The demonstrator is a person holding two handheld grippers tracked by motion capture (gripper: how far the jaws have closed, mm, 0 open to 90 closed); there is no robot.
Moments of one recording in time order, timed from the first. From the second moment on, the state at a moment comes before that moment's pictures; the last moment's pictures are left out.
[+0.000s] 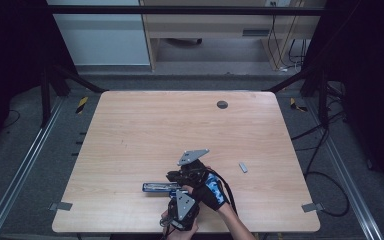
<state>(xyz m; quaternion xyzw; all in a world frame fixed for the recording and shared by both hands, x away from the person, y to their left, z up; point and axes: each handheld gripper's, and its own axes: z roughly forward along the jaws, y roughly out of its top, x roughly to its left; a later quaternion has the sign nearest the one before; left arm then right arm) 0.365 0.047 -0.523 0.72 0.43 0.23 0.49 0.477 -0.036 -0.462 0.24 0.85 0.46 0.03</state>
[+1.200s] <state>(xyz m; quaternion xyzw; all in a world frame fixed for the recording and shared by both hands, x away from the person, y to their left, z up) 0.414 0.104 -0.444 0.78 0.33 0.19 0.49 0.485 -0.142 -0.437 0.36 0.78 0.48 0.15</state>
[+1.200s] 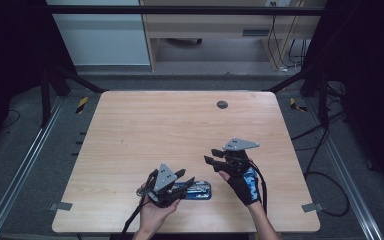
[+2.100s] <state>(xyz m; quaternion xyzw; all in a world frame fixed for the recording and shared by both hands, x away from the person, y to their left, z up) 0.455 0.213 -0.421 0.79 0.37 0.22 0.44 0.488 -0.214 -0.445 0.45 0.78 0.40 0.18</state>
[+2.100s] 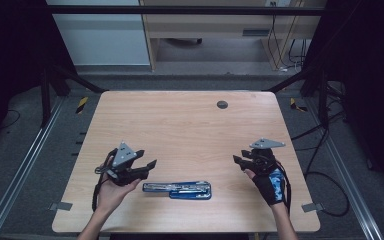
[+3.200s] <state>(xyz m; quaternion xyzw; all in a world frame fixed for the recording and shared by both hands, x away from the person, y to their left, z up) 0.452 0.297 -0.465 0.75 0.47 0.24 0.40 0.502 -0.219 -0.469 0.48 0.80 0.31 0.16</state>
